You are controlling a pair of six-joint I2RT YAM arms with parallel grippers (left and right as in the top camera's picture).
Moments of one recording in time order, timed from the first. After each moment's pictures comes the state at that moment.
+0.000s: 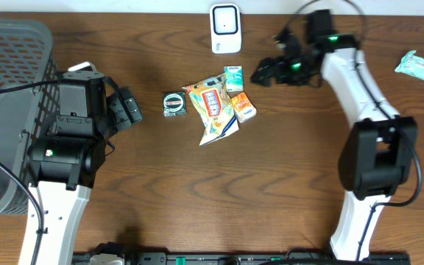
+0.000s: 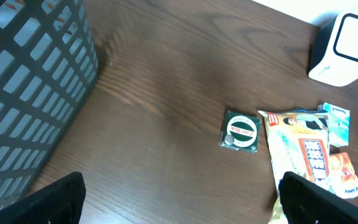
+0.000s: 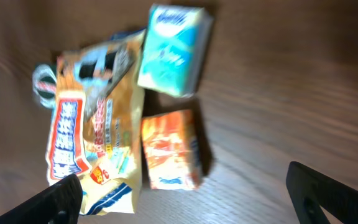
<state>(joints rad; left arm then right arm) -0.11 1.15 1.24 -0.91 -0.19 -0.43 0.15 2.13 1.81 -0.92 -0.50 0.00</state>
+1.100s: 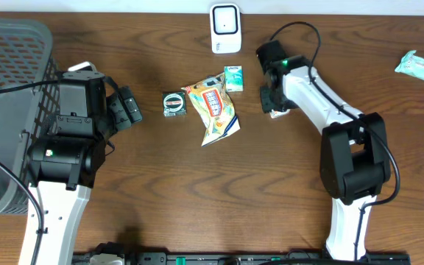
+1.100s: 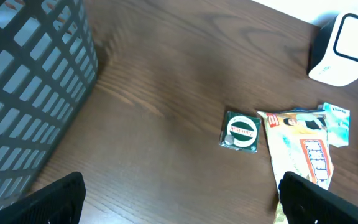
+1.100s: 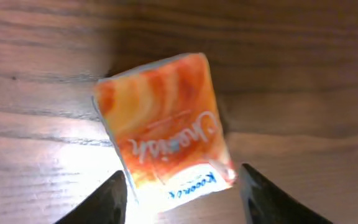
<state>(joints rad) -0.11 1.15 1.24 -0.91 -0.19 -0.43 0.33 2.14 1.64 -0.92 0.23 0.22</state>
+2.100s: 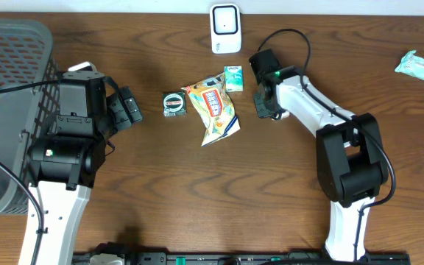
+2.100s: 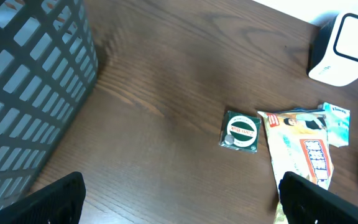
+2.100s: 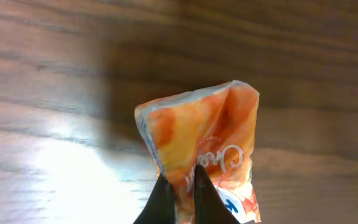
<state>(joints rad) -0.11 1.15 1.24 -0.92 -0.19 -0.43 0.36 2.13 1.55 -0.80 0.23 0.16</state>
